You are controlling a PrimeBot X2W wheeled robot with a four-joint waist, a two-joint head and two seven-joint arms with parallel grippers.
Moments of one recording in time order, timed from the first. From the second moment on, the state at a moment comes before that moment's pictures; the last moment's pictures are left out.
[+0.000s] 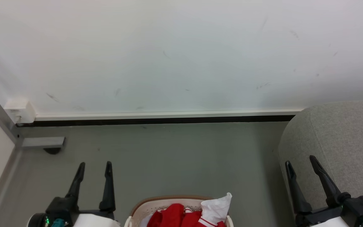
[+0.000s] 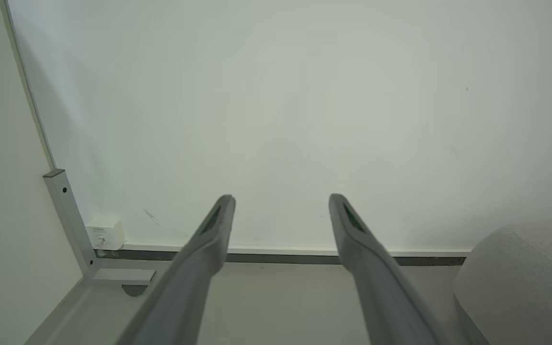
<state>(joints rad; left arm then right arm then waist) -0.05 0.05 -0.04 0.12 -0.09 0.03 -0.26 -0.06 -0.12 0.16 0.11 0.27 0.13 -0.26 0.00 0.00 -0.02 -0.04</state>
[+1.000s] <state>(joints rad) -0.07 0.05 -0.03 0.13 -0.13 0.03 -0.26 -0.07 -0.13 0.16 0.09 0.26 0.13 -0.26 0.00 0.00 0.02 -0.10</state>
